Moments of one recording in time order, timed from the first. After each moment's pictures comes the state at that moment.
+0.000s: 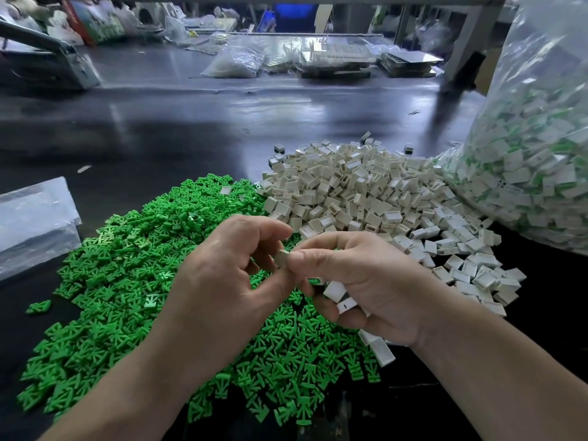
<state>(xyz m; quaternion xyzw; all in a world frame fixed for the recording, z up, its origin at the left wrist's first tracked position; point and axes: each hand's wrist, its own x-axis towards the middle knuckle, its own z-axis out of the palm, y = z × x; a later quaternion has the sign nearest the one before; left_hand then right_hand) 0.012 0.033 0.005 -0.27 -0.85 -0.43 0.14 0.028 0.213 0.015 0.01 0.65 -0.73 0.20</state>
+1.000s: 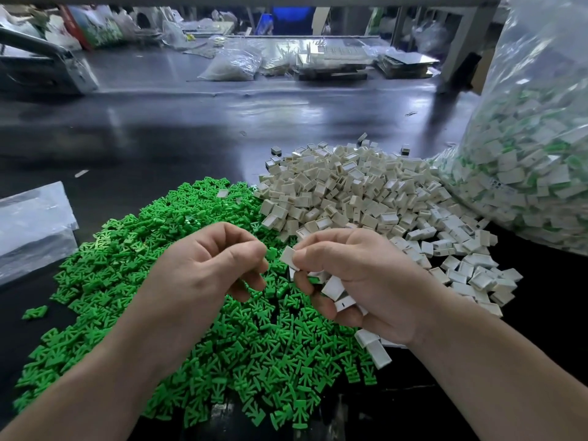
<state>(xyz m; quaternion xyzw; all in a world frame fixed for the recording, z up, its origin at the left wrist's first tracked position) -0.005 0.017 0.005 -0.14 -0.75 -0.64 -0.09 0.027 0.216 0.015 0.02 0.67 -0.72 0.17</state>
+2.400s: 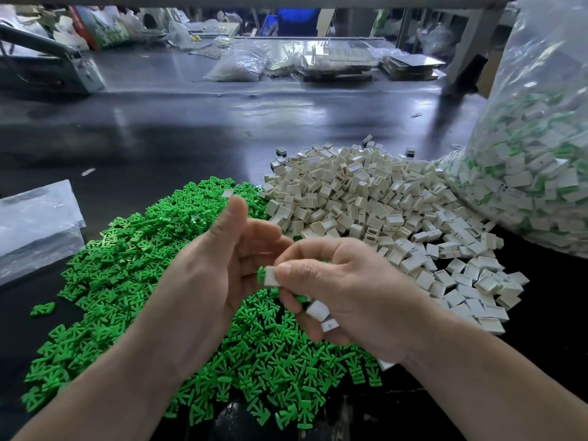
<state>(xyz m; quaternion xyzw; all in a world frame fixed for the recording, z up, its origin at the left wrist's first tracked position) -0.001 0.030 0.004 -0.11 -0.58 -0.79 -0.18 0.040 0.197 0.023 -0.04 0.70 -0.69 0.17</state>
